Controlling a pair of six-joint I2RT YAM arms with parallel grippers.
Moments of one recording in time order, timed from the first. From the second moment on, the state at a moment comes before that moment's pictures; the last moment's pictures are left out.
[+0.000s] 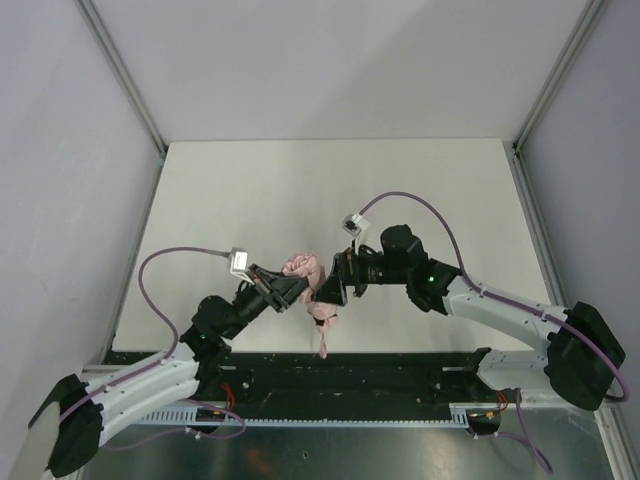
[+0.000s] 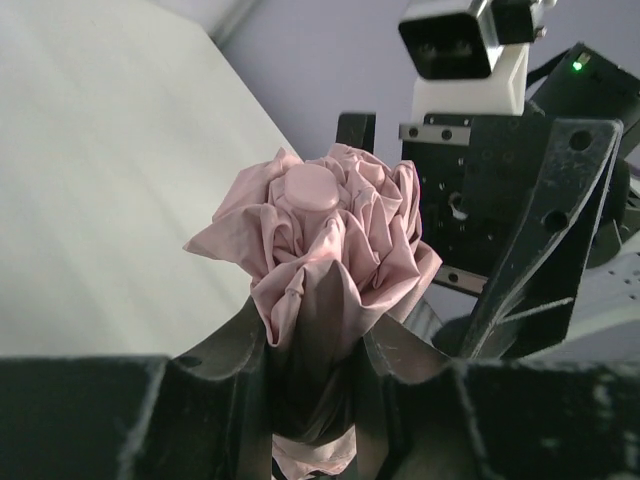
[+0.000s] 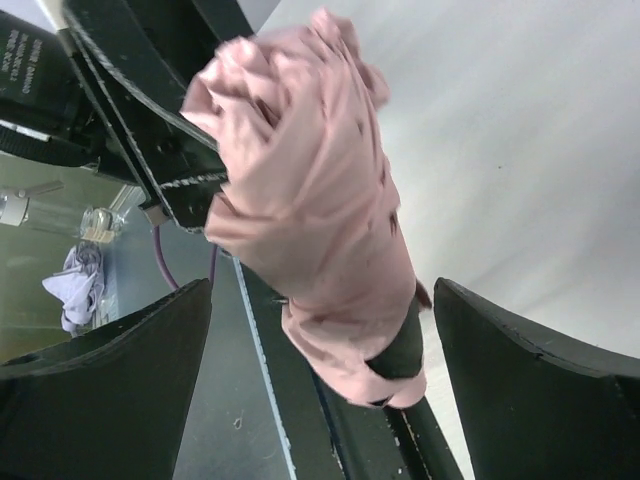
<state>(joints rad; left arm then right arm) -0.79 0.66 0.07 0.80 0.01 -0.78 0.84 1.23 0.76 0.14 -0.53 0.57</state>
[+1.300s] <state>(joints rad) -0.40 0.77 0.20 0.77 0.64 -1.14 -0.06 1.91 1.02 0.36 -0.71 0.85</state>
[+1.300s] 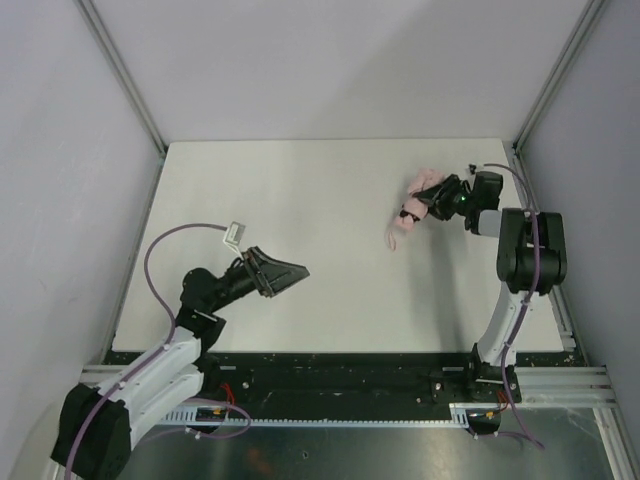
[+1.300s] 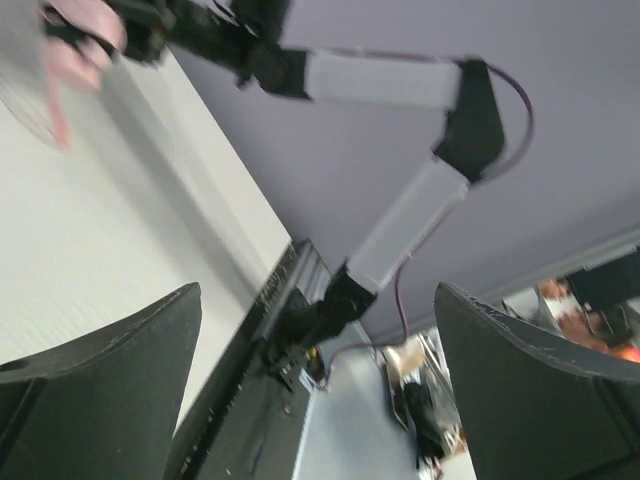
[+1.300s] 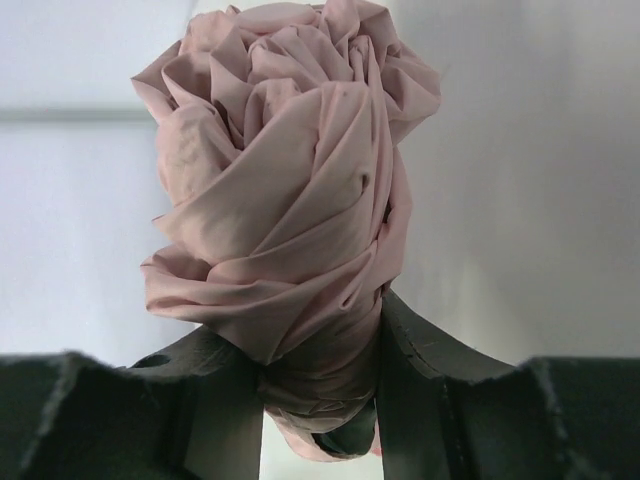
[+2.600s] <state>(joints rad) -0.52 0.54 0.23 0.69 0.64 -1.16 -0.14 1.64 1.32 -0.33 0.10 0.62</state>
